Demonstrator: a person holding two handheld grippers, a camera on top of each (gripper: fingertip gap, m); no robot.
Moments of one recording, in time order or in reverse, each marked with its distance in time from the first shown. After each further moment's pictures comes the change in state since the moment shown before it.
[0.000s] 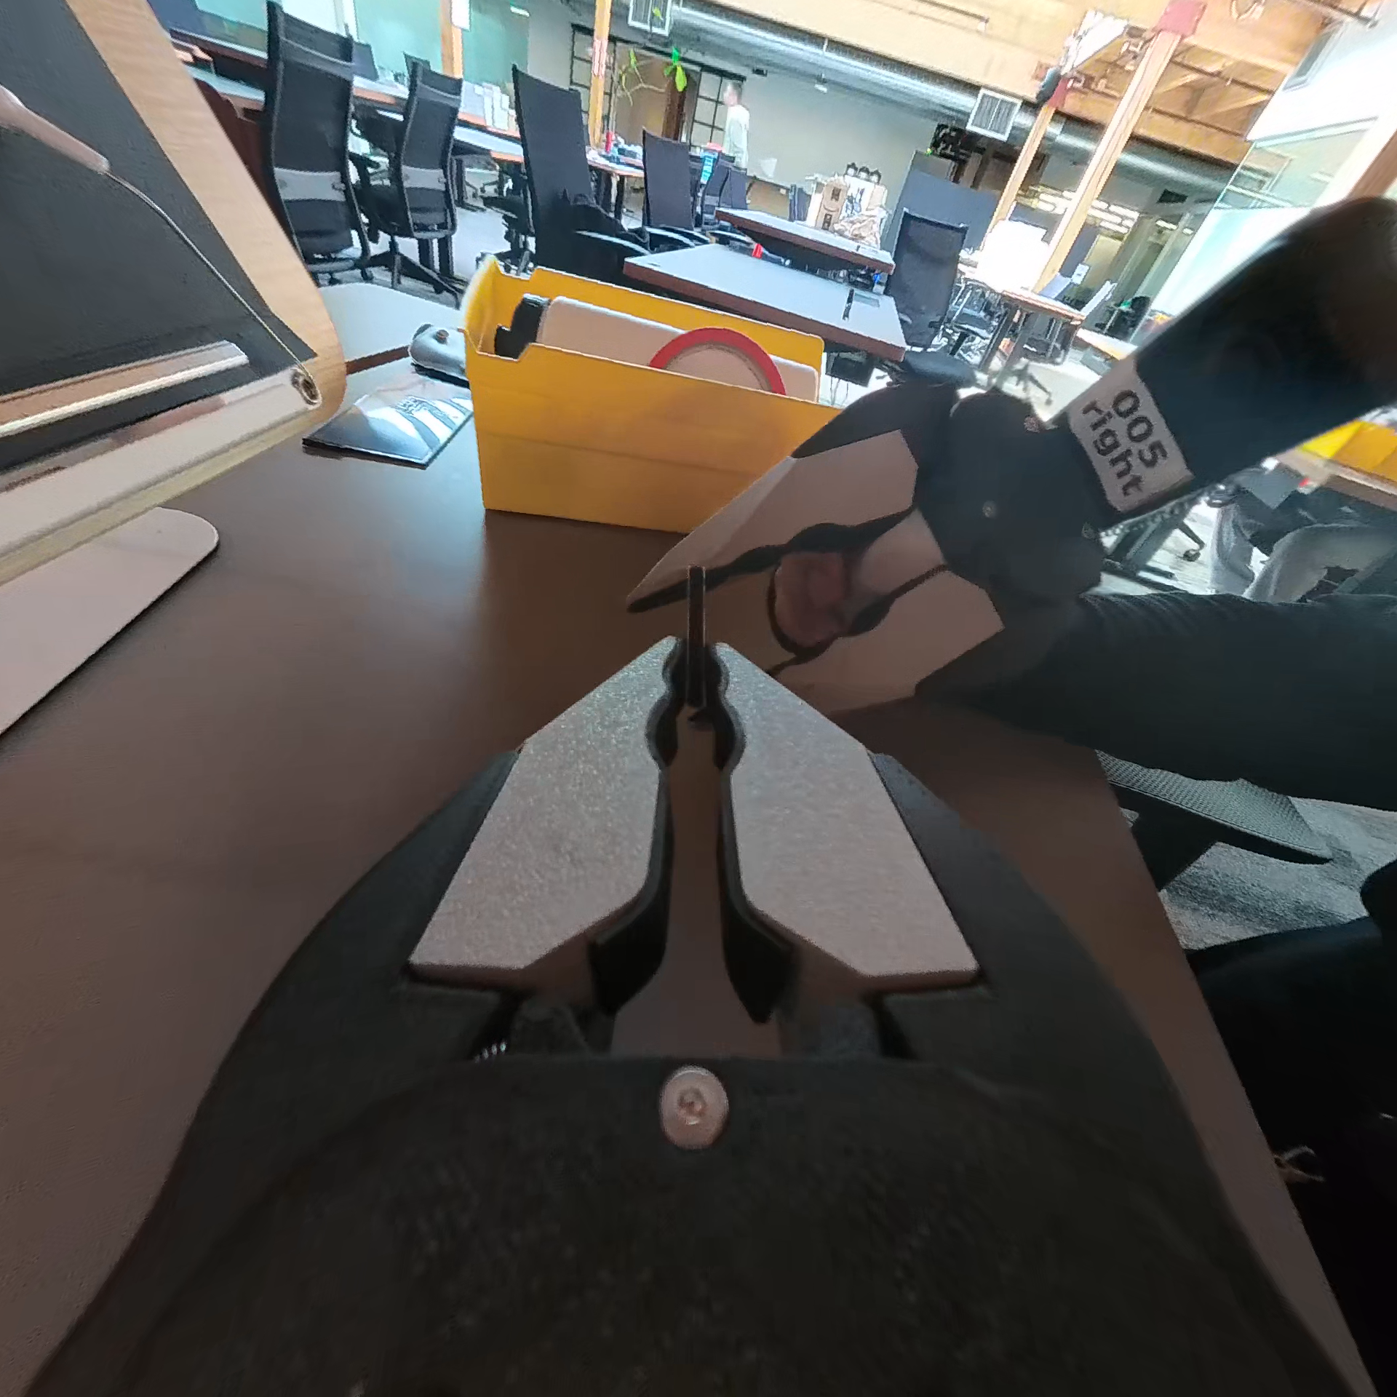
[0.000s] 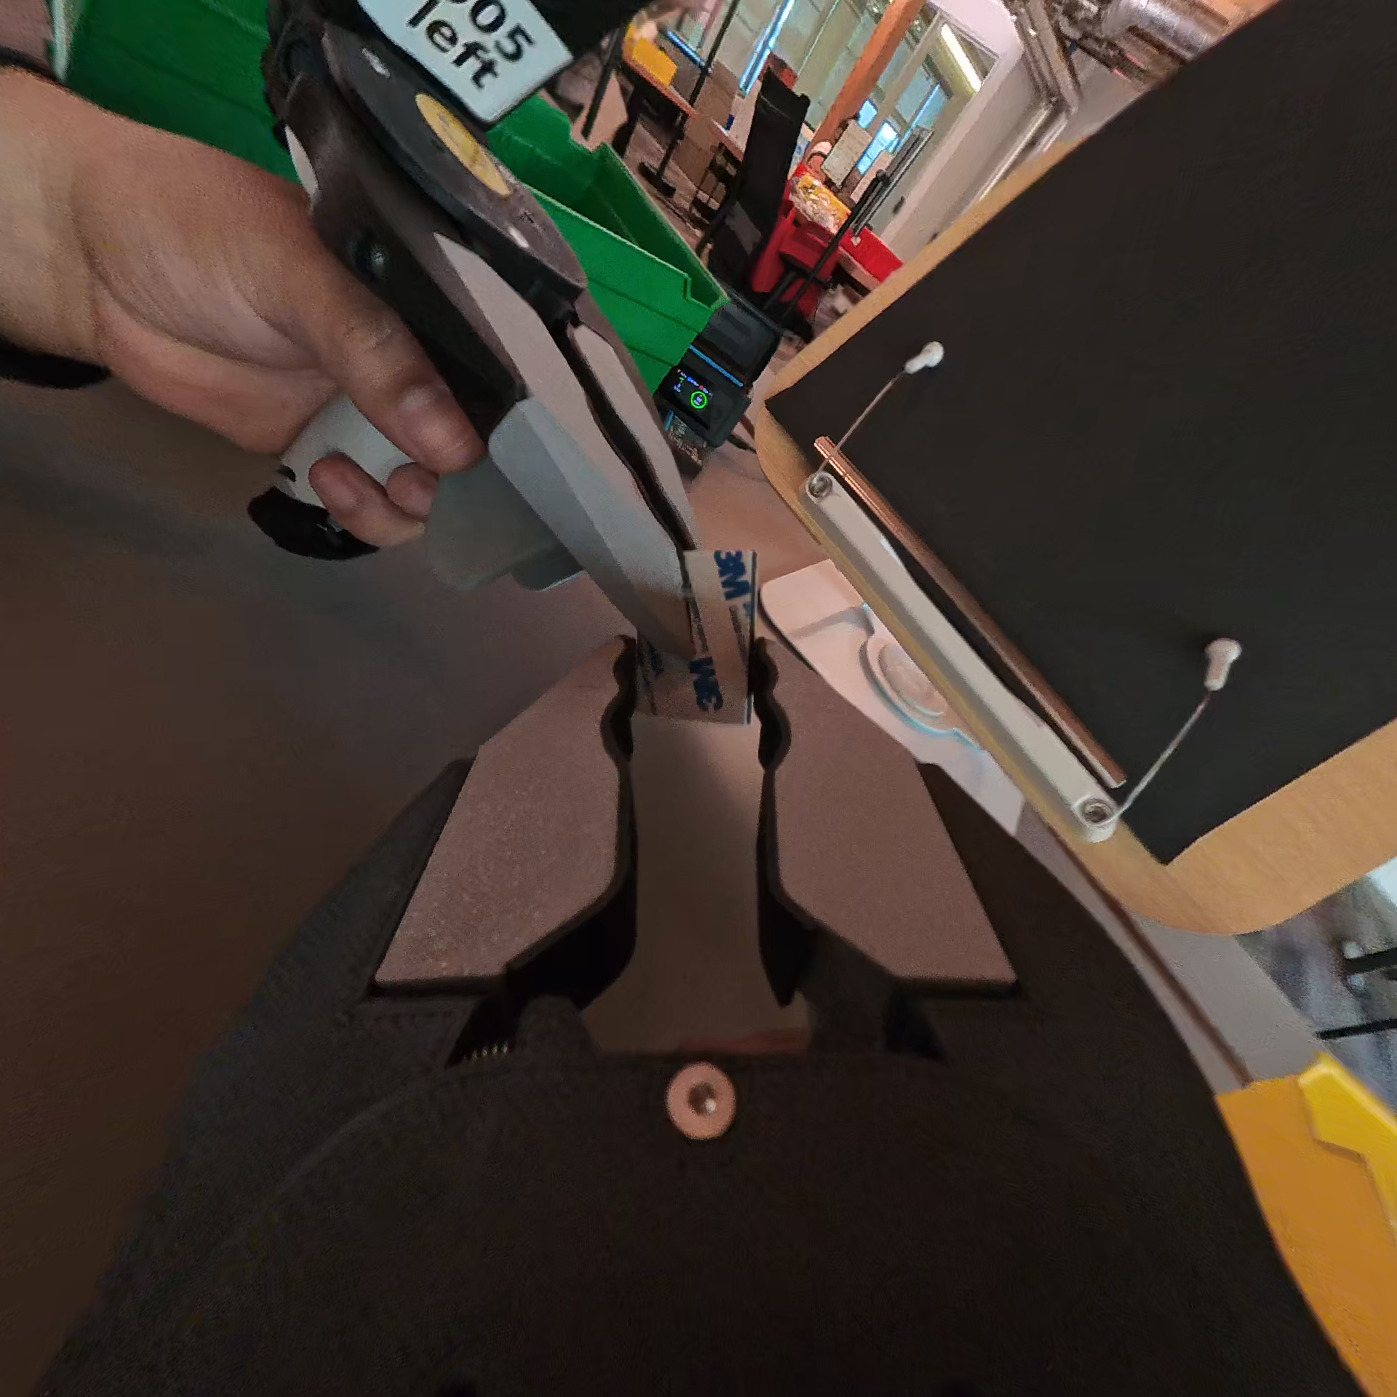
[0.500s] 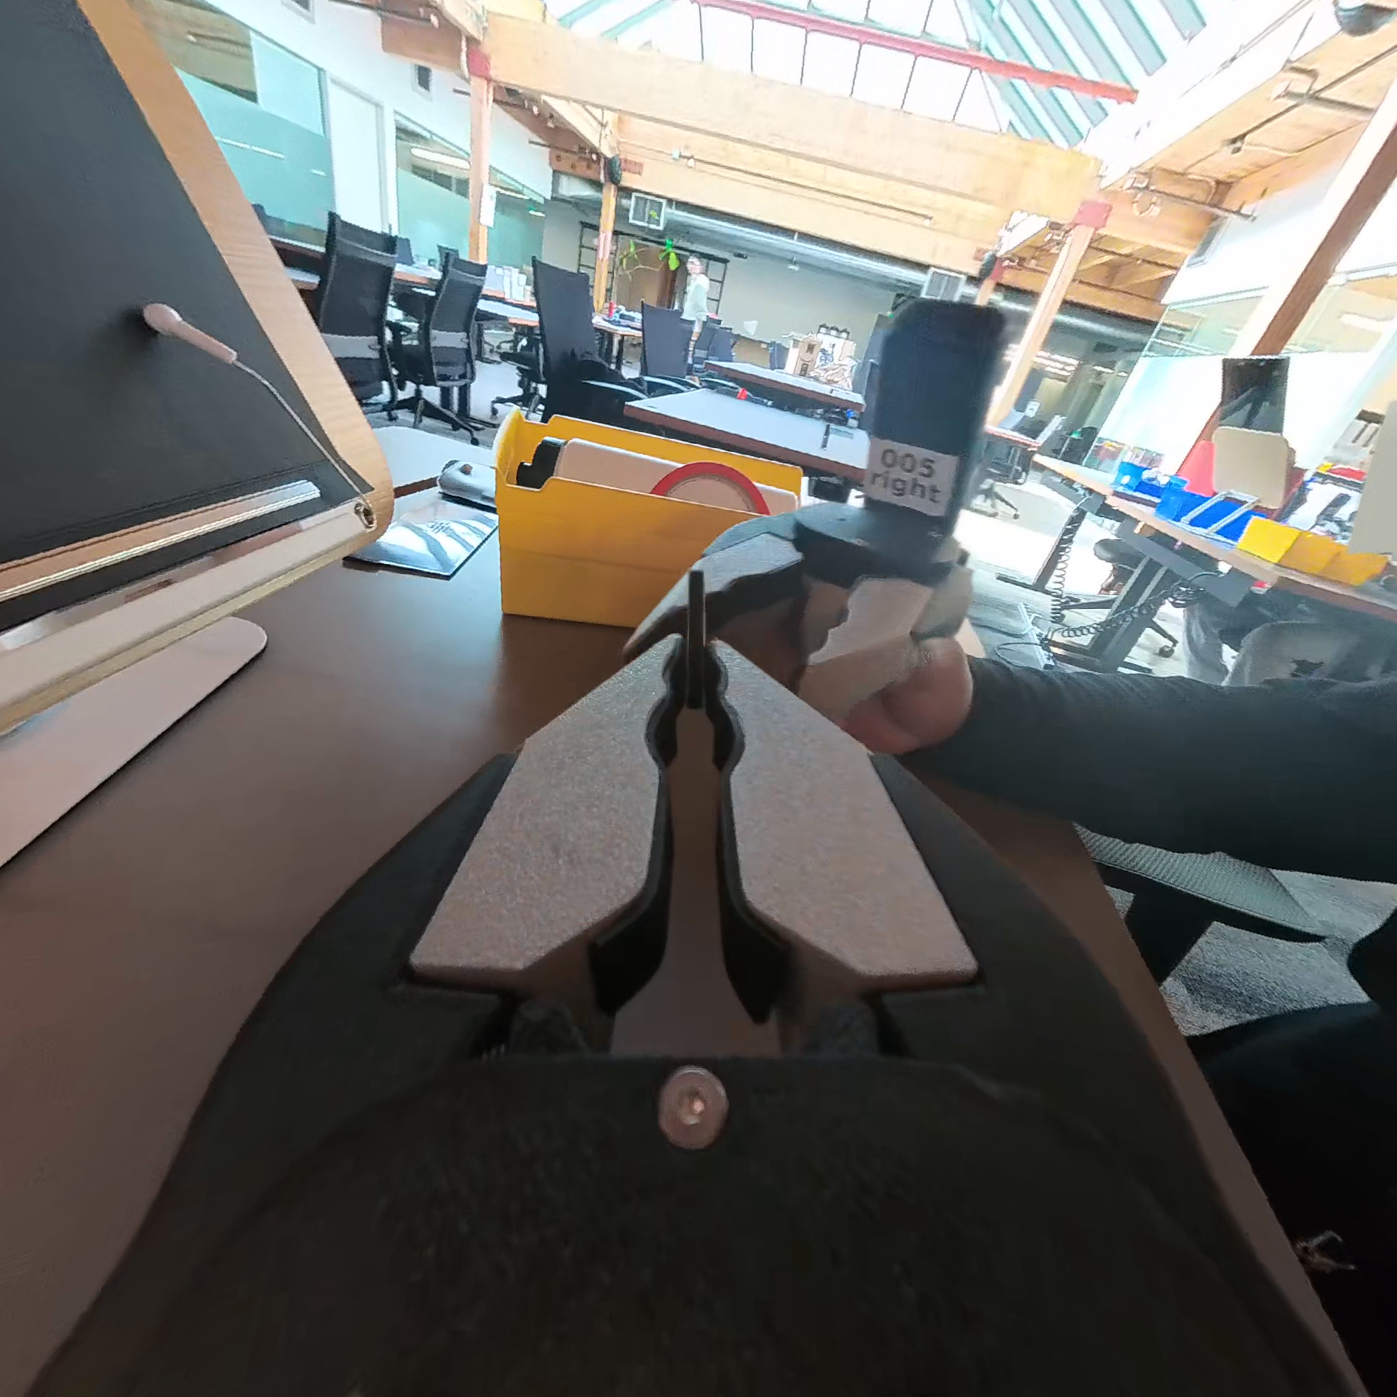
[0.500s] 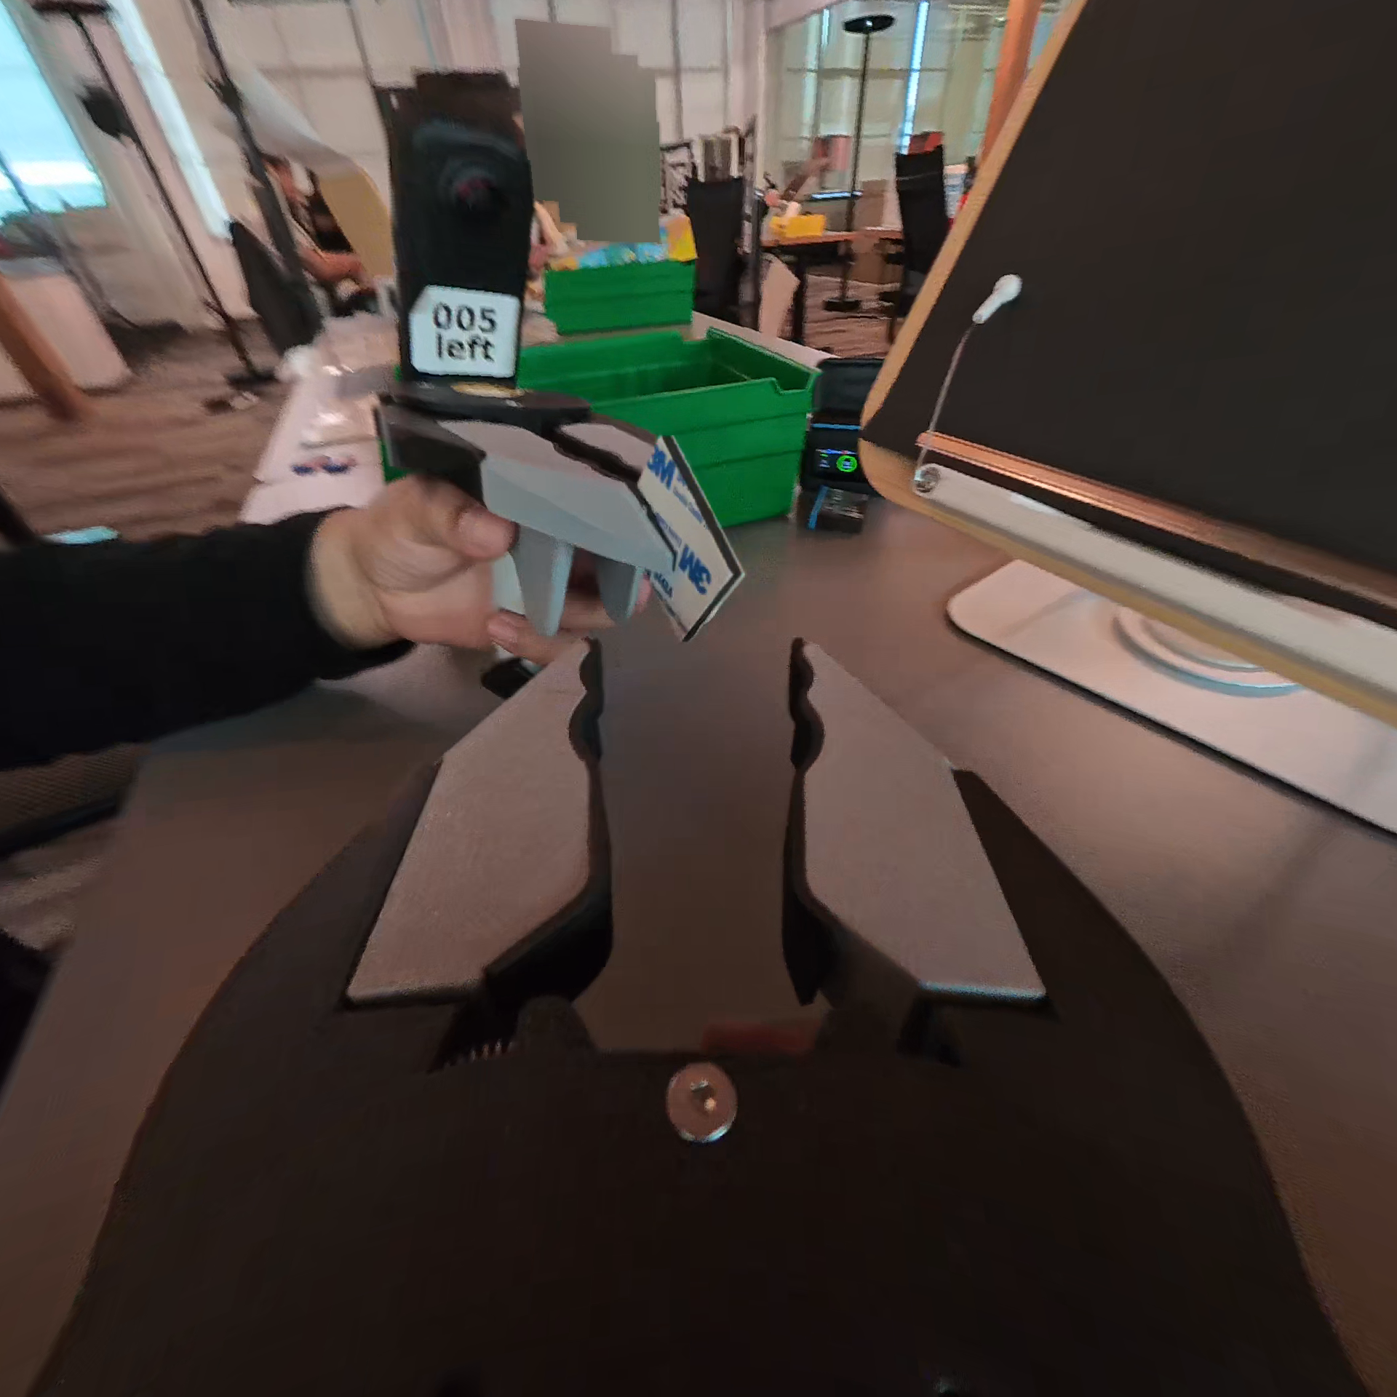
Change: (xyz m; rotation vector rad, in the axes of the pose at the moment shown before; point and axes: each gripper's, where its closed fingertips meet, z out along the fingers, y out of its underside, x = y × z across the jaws) left arm 0.000 -0.030 -0.017 0.171 0.015 0.008; right arm 0.003 -0.014 -0.008 0.178 -0.308 0.563
